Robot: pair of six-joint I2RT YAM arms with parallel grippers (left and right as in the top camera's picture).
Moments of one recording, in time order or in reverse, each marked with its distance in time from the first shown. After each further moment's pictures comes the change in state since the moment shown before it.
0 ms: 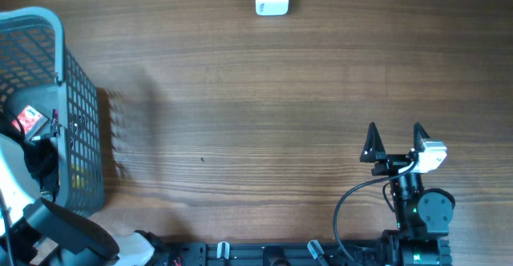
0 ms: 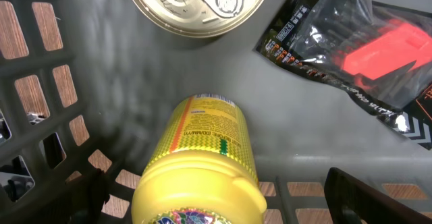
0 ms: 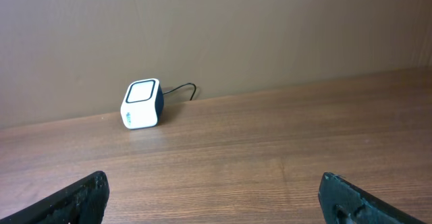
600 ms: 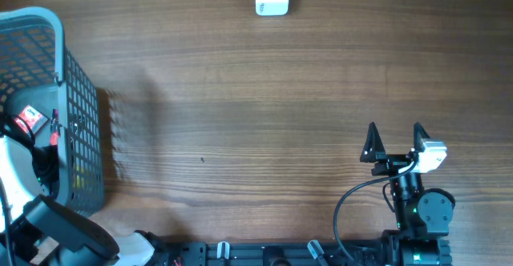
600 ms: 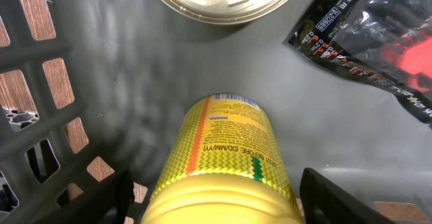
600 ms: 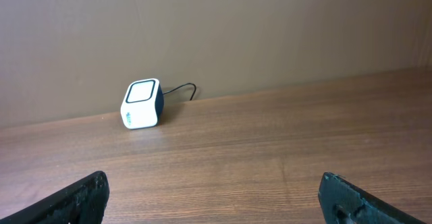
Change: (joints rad) left arm 0.000 0.001 -0.089 0.052 -0.004 -0.005; right arm 0.000 0.000 0.000 0.000 0.000 0.000
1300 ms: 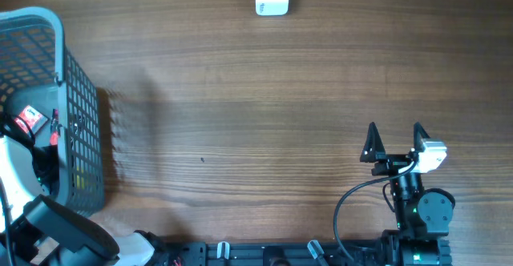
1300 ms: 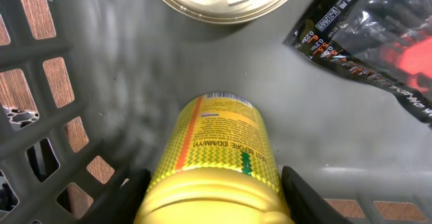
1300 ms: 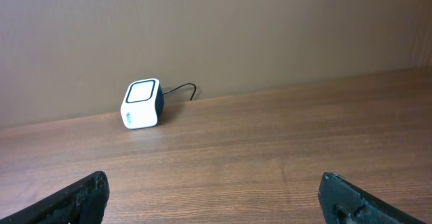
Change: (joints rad) left arm 0.000 0.000 0.000 0.000 0.000 -0.001; right arm 0.000 0.000 0.000 0.000 0.000 0.000
